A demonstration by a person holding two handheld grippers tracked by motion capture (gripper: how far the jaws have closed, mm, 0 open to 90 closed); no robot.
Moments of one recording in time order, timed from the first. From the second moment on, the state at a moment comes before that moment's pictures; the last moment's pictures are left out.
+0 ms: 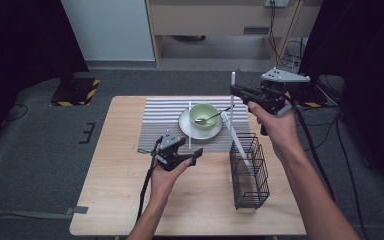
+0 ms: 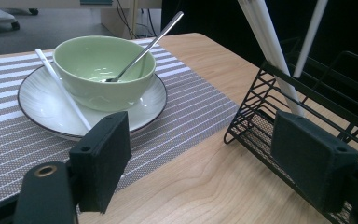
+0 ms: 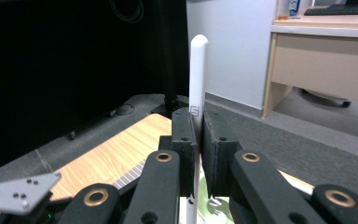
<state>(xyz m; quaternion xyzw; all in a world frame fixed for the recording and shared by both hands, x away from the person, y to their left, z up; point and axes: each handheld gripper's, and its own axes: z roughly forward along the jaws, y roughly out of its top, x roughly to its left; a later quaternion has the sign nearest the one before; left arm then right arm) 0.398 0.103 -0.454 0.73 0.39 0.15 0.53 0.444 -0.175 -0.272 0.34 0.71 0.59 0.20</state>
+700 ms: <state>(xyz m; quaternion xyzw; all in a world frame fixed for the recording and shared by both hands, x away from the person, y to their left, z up) 0.402 0.080 -0.450 0.72 0.39 0.14 0.55 0.444 -0.143 -0.284 0.33 0.69 0.62 0.17</state>
